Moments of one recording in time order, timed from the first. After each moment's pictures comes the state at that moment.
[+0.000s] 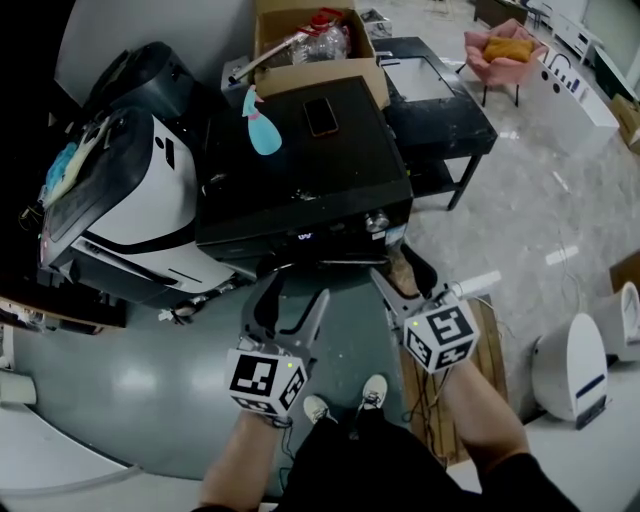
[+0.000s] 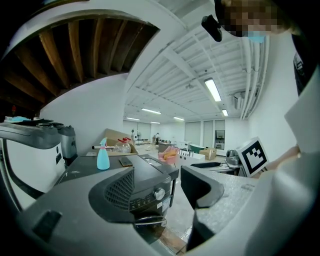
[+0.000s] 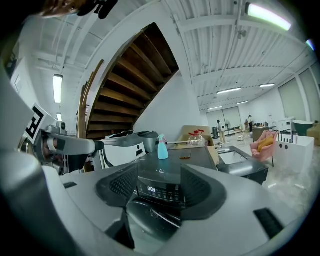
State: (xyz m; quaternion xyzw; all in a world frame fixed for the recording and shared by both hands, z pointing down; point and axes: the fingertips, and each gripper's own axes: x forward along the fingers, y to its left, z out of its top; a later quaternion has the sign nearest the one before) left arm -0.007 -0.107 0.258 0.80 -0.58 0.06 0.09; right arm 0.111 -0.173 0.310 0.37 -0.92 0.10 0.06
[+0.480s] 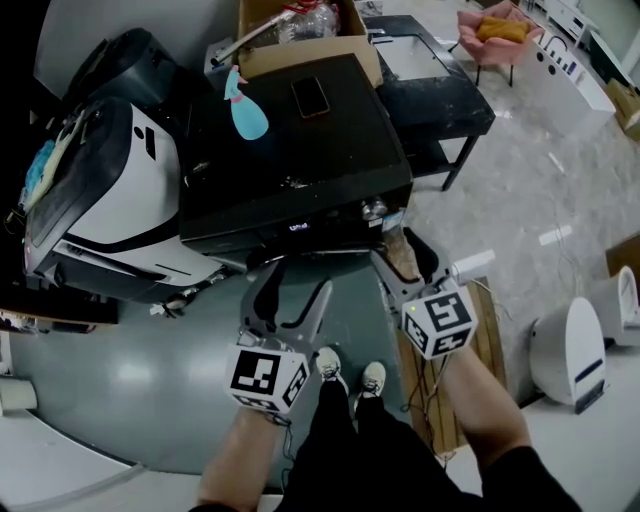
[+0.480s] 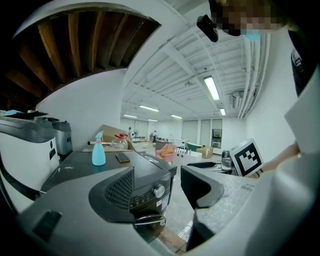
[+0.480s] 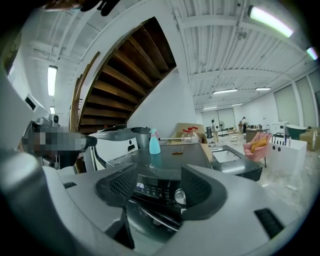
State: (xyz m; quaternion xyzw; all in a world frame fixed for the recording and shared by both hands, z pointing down) left arm -0.008 -0.134 0.290 0.81 -0.57 0.07 0.10; right arm 0.108 -0.209 0.347 0.40 -0.91 0.09 0.08
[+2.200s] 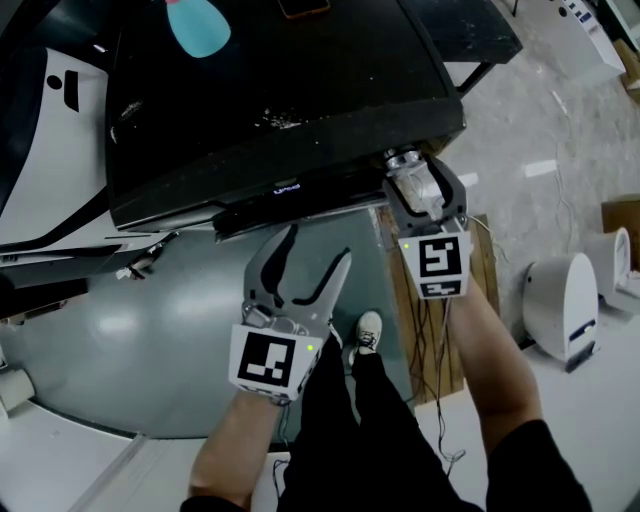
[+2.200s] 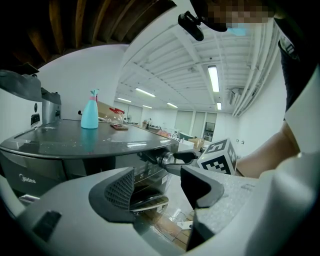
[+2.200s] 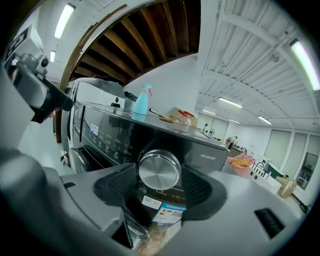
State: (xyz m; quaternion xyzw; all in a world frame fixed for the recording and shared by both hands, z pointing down) left arm -0.033 -0.207 0.475 0.83 -0.51 0.12 0.19; right arm 0.077 -0.330 0.532 0.46 -0.86 -0.03 0.24
